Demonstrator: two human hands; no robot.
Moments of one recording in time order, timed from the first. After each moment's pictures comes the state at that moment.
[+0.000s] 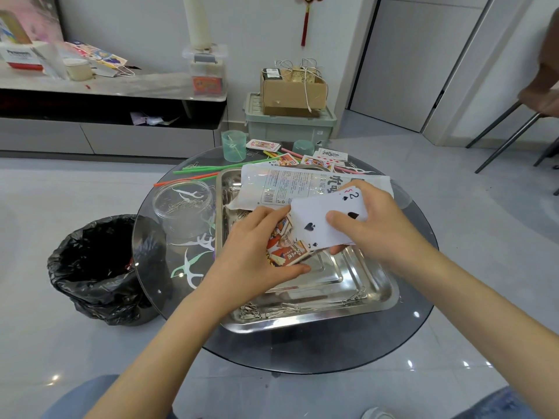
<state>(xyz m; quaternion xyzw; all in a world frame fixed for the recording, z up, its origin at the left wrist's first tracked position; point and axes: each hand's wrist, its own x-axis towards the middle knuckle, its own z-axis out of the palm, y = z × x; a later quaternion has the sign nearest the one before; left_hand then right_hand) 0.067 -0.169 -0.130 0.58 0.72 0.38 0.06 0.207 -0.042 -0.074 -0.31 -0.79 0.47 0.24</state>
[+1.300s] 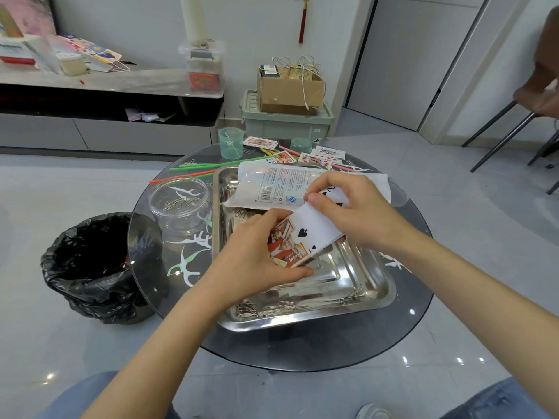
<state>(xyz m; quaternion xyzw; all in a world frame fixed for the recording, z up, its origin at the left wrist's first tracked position) 0.066 -0.164 -0.130 0.57 0.70 0.40 0.12 0.186 -0.028 -0.071 -0.22 -0.88 0.36 0.22</state>
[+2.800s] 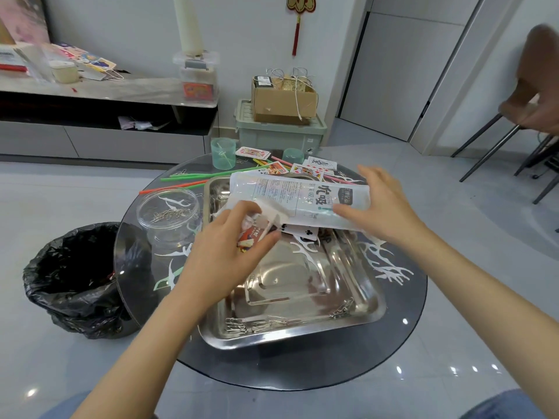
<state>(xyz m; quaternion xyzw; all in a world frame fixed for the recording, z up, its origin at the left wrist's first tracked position) 0.049 -0.164 -0.131 0.50 0.74 0.44 0.02 0.204 0.034 -0.079 -0.40 -0.89 0.13 0.18</state>
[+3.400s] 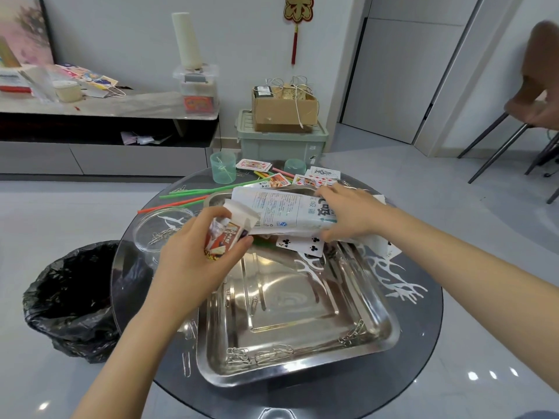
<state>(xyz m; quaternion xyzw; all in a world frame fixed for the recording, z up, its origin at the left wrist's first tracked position) 0.012 -0.166 -0.130 0.47 0.76 0.45 -0.01 0.145 0.097 -0.103 -0.25 -0.97 -0.04 -0.04</state>
